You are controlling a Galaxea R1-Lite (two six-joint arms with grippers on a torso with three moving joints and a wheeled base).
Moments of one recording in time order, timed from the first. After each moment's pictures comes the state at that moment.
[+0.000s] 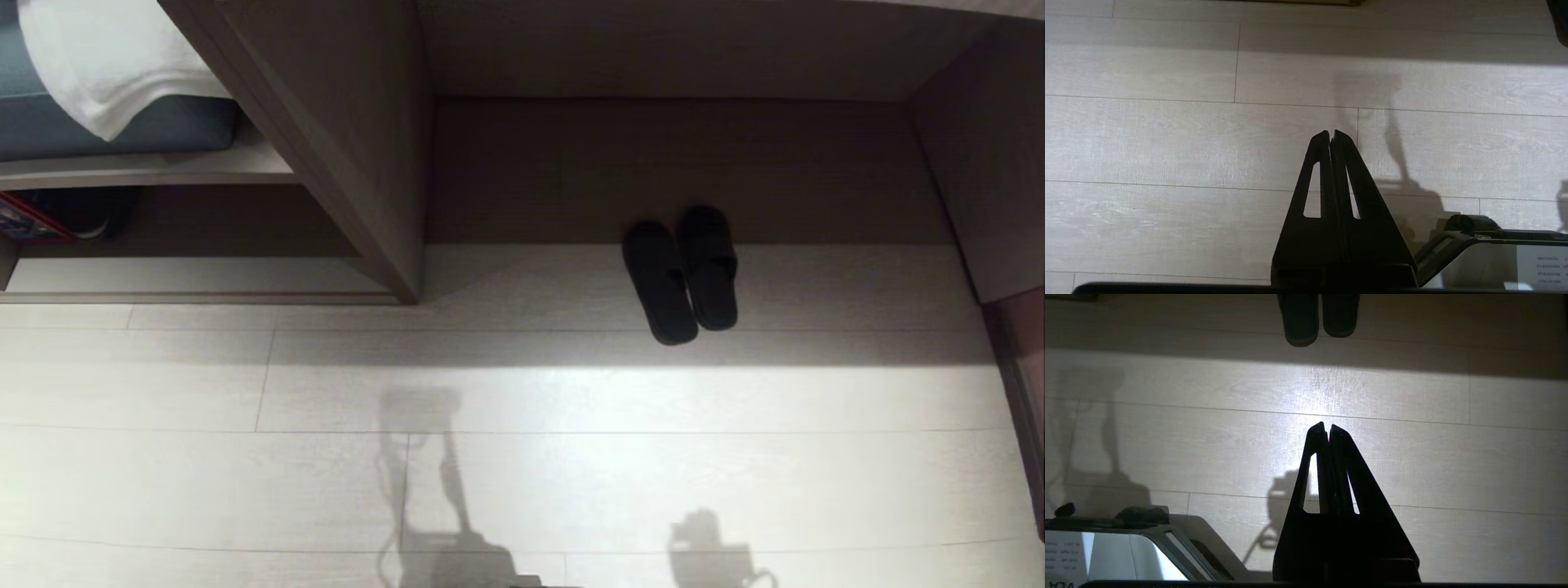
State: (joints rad) left arm -0.01 0.00 0.00 0.00 0.01 -0.06; right arm 0.01 0.00 0.00 0.00 0.00 0.00
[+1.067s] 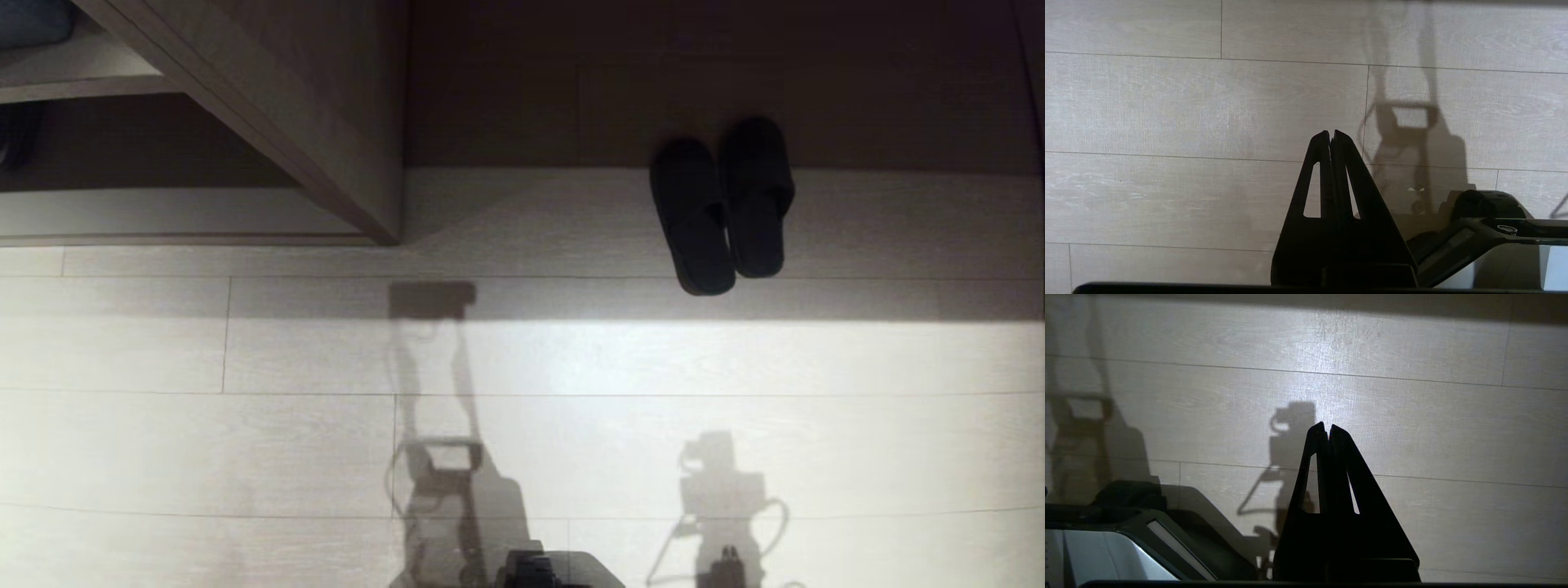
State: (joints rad) left arm -0.01 0.00 0.00 0.00 0.01 -0.06; right arm 0.01 0.00 0.00 0.00 0.00 0.00
